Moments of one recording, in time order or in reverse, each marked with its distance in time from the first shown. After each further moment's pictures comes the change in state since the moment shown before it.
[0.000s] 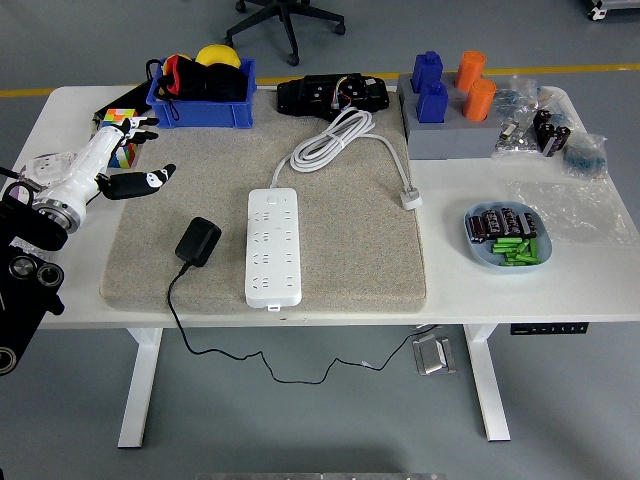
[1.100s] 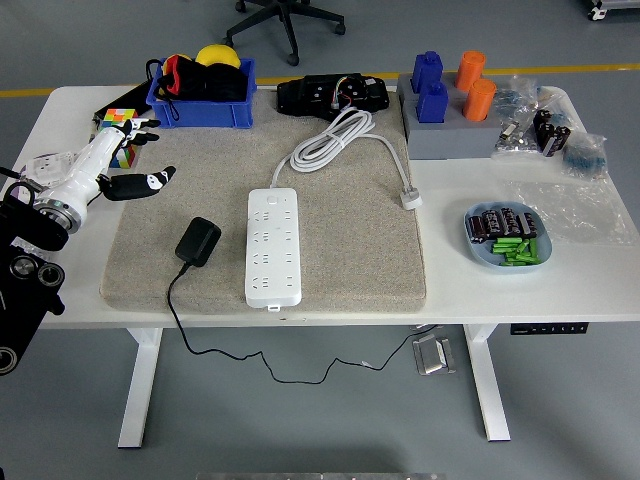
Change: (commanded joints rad) left arm -0.002 -0.002 0.002 0.004 0.003 -0.006 0.004; right arm -0.001 0.000 0.002 0.003 -0.006 0.008 -0.003
